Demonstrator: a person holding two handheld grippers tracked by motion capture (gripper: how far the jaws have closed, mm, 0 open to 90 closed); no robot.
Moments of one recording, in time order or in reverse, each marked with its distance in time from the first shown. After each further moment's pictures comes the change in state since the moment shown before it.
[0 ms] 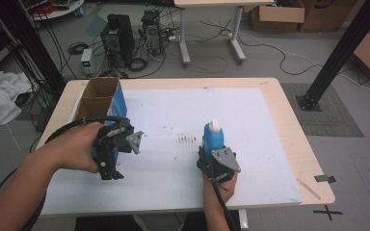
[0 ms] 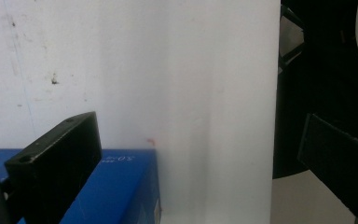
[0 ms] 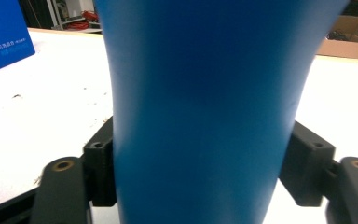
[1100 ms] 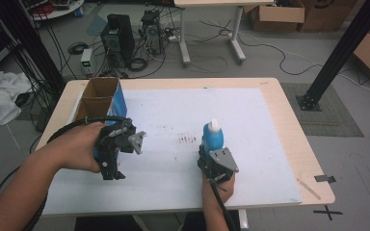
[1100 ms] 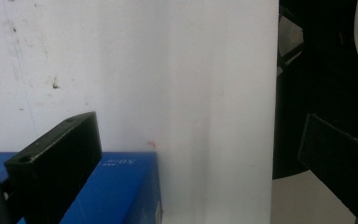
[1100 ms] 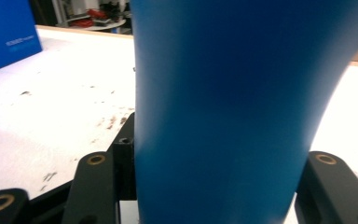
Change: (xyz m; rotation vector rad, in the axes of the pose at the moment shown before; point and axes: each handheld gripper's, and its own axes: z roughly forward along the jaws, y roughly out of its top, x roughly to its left) left arm 0.000 0.006 -0.001 0.006 0.002 0.007; right arm 0.003 0.002 0.000 0.006 0.027 -0.020
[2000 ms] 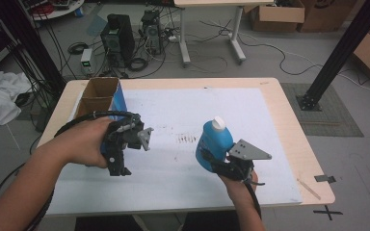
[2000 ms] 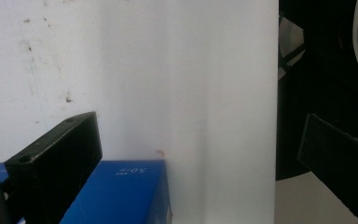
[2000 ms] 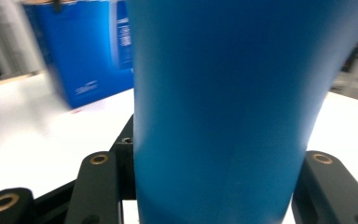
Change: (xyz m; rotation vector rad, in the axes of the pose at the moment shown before) left arm 0.005 0.019 -0.011 0.005 0.006 0.025; right arm -0.054 0.045 -0.033 -0.058 0.582 -0.132
